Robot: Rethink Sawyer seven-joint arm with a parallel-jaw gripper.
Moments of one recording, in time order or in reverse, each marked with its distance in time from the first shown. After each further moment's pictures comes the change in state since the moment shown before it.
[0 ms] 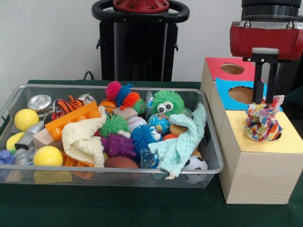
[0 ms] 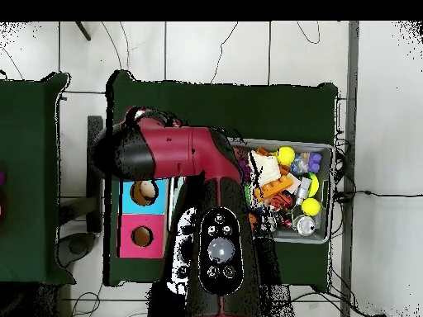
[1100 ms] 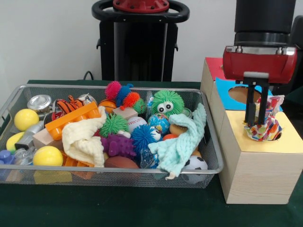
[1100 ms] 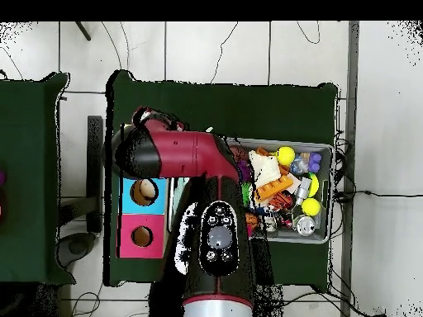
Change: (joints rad) arm 0.027 0.085 -0.056 0.001 0.087 -0.067 0.000
